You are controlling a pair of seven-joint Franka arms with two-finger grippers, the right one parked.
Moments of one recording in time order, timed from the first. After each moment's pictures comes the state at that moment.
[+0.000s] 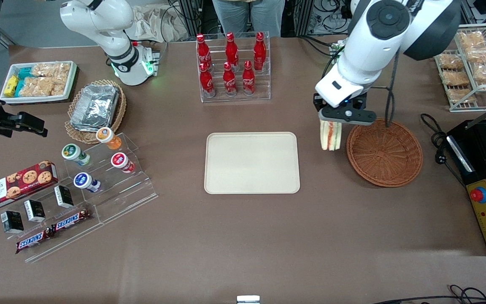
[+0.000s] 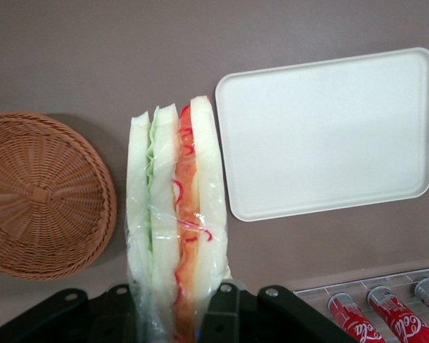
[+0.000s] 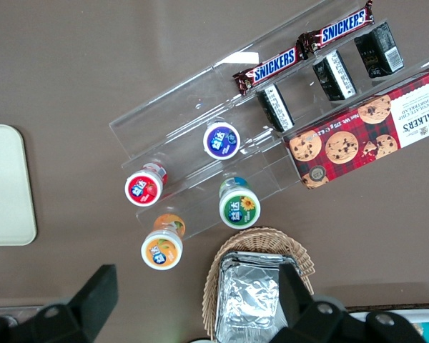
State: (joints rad) arm -0.06 -0.03 -0.46 -1.85 -0.06 1.78 -0.36
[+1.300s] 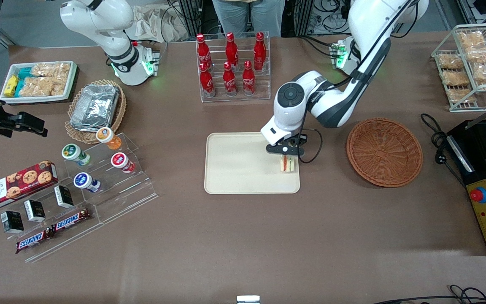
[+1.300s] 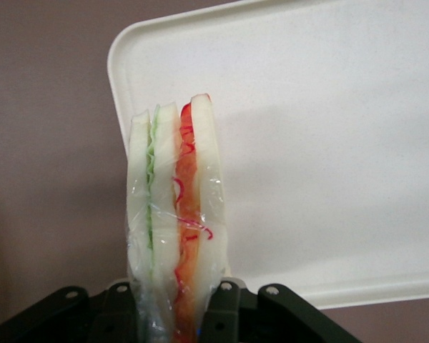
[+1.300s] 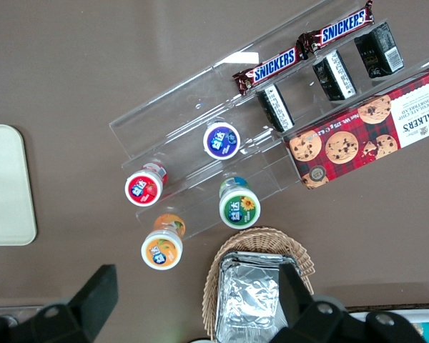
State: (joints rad) arm -0.23 0.40 -0.50 -2.03 0.31 2.31 -0.74
